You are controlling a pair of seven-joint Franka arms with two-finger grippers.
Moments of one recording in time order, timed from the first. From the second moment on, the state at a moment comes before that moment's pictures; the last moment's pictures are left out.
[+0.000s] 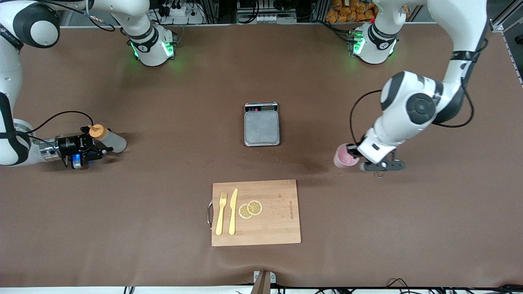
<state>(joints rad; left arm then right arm) 0.04 0.29 -0.44 -1.94 0.02 2.24 -0.45 -0.58 0.91 0.00 -1.54 0.69 1.30 0.39</state>
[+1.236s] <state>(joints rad) -0.23 0.38 -0.64 -1.95 0.14 2.34 -1.11 -0.48 0.82 0.00 -1.41 0.68 1.18 0.73</state>
